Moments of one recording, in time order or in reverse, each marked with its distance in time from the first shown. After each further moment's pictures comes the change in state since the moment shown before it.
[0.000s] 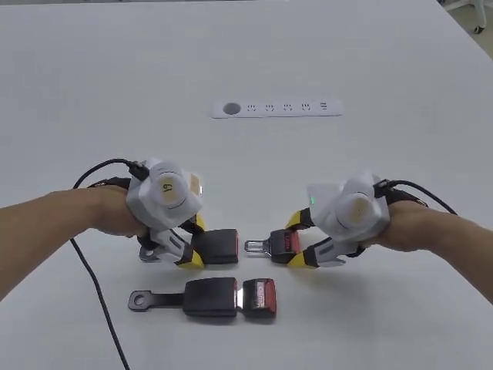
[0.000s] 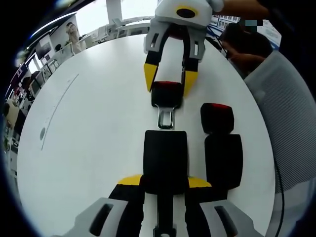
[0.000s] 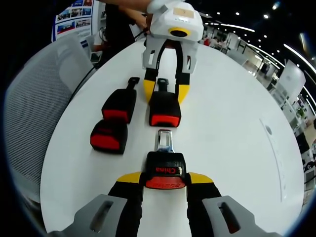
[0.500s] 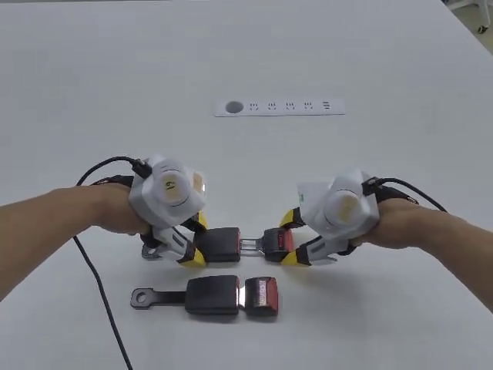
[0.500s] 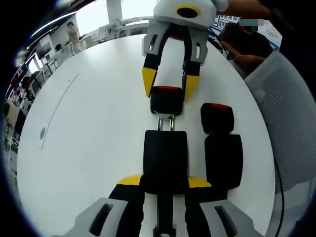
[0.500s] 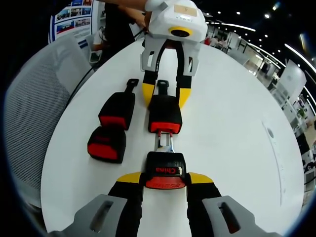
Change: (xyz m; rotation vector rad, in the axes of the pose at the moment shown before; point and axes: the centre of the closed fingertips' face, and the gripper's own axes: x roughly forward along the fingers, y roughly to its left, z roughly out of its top) left arm 0.000 0.000 0.001 -0.001 0.001 0.001; right arm 0.007 0.000 0.011 -0.002 0.009 0.003
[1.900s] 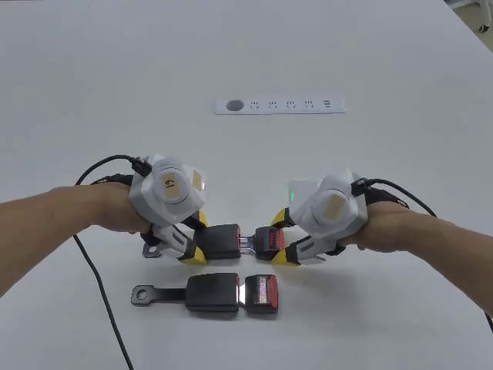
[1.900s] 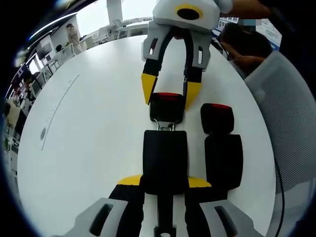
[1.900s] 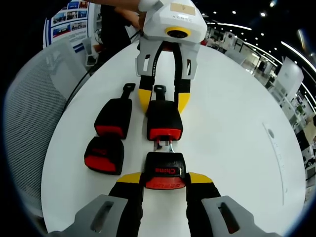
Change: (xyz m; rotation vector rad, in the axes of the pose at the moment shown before) left arm 0.000 -0.002 0.002 0.004 -0.009 0.005; right arm 0.009 0.001 0.007 0.035 -0.014 -0.015
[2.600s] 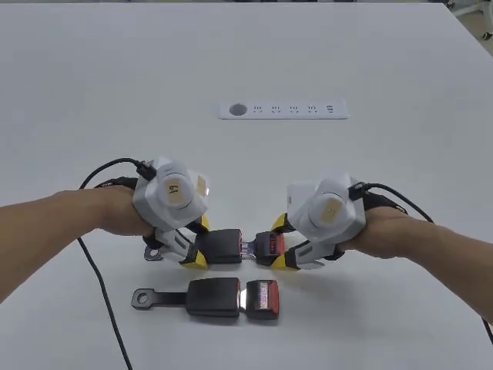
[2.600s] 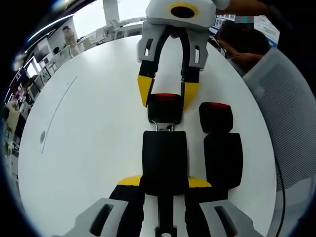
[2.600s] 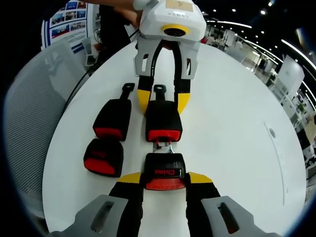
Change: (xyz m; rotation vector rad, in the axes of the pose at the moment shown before) left arm 0.000 0.000 0.000 0.027 0.007 -0.004; right arm 0.003 -0.002 0.002 0.004 0.014 0.011
